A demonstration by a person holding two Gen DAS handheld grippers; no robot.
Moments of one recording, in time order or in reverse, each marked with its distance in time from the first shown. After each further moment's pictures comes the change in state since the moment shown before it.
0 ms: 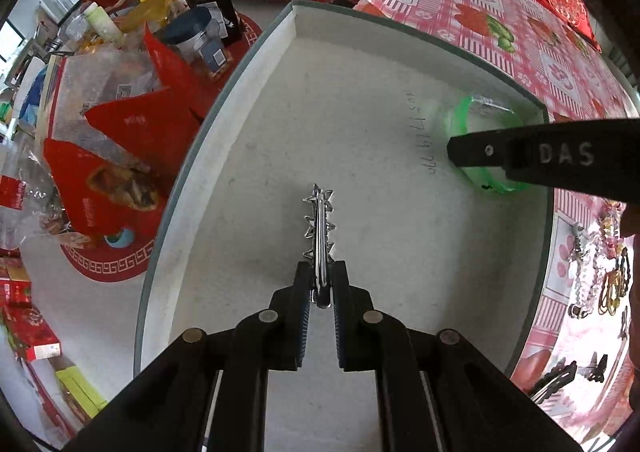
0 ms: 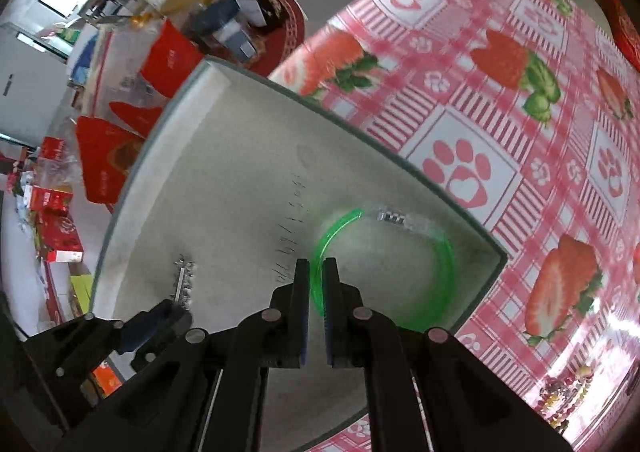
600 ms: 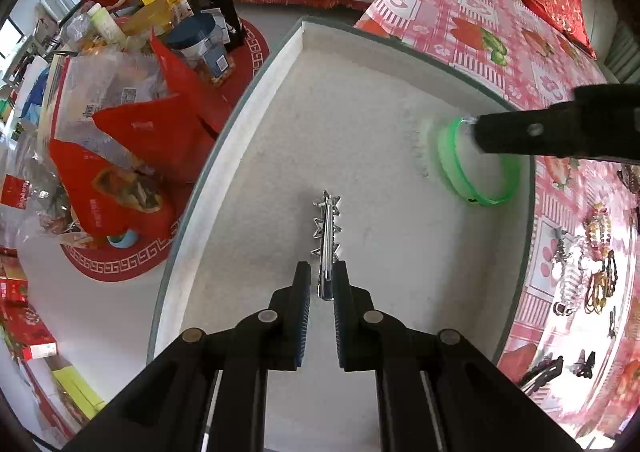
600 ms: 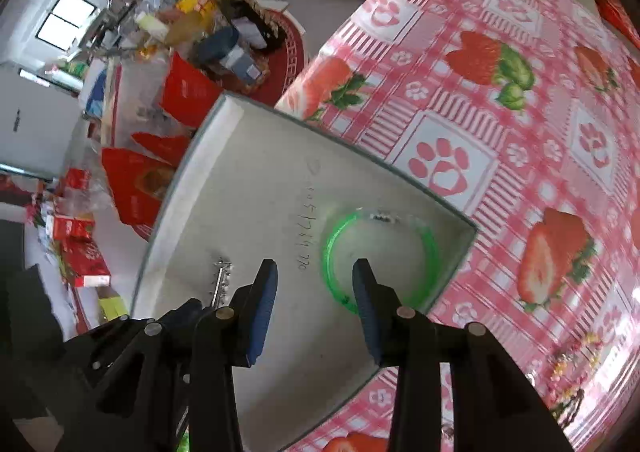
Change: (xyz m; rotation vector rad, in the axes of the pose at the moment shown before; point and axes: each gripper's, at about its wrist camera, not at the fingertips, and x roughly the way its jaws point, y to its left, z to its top) left arm -0.020 0.008 0.002 -0.010 -0.011 -0.027; right arm -0.048 -0.011 -0.010 0.102 -0.049 0.081
